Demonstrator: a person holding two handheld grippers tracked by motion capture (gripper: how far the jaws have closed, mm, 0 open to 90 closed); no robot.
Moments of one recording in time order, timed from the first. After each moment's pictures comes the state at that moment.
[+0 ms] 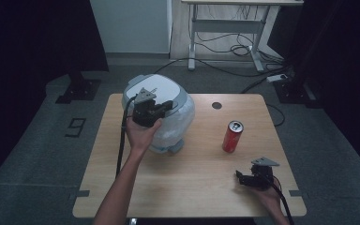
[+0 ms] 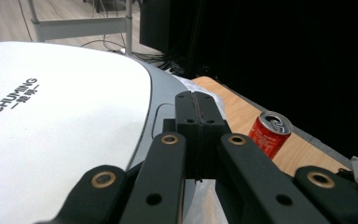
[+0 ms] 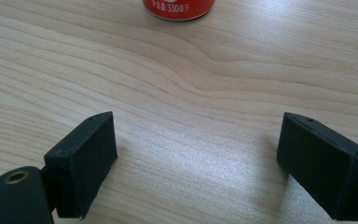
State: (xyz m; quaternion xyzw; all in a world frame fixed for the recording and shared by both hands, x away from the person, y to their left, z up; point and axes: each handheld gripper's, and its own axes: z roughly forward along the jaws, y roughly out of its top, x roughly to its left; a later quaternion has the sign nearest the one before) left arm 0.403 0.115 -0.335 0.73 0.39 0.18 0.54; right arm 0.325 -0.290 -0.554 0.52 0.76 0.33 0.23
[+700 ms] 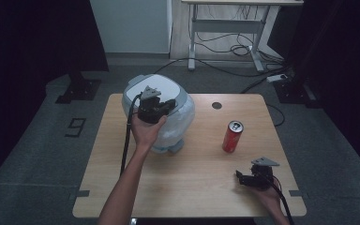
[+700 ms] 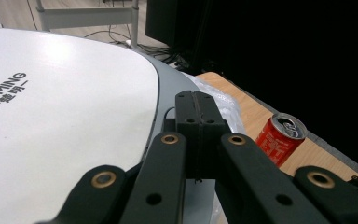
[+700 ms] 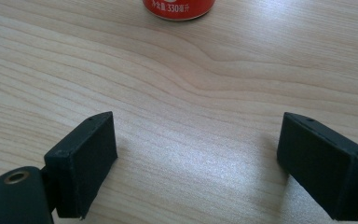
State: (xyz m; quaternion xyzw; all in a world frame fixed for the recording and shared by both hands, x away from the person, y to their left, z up) left arm 0.418 0.105 -0.341 0.73 0.40 0.18 0.52; right arm 0.325 -0.290 -0.554 0.52 0.76 0.33 0.23
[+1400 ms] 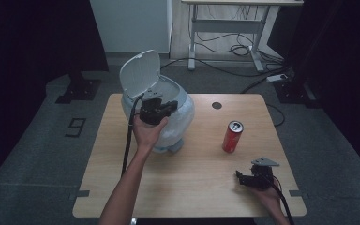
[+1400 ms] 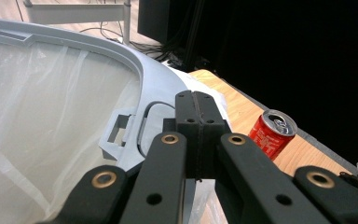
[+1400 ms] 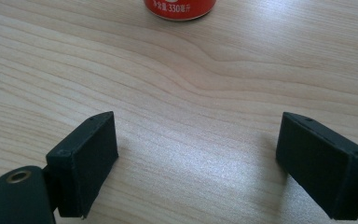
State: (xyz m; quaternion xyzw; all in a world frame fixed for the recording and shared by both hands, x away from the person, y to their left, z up) left arm 0.417 0.101 -0.344 0.73 0.40 0.17 0.53; right arm 0.325 -0.291 -0.553 0.52 0.76 0.33 0.23
